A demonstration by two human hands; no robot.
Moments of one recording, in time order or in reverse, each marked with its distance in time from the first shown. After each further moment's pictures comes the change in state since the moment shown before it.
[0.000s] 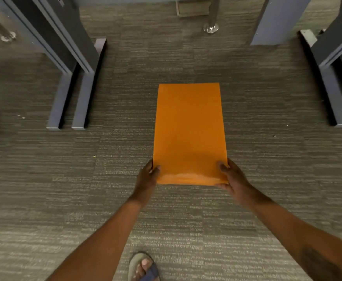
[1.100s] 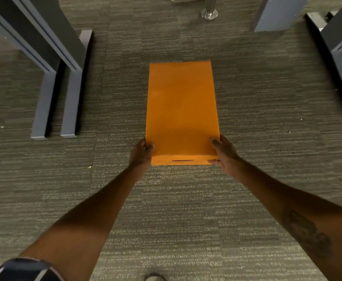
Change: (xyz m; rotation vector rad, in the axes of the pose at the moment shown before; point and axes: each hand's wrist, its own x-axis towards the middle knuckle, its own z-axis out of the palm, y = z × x) left_hand 0.133 0.016 -0.046 0.293 0.098 -0.041; right_hand 0.091 -0.038 0.087 -0.074 0.069 -0.062
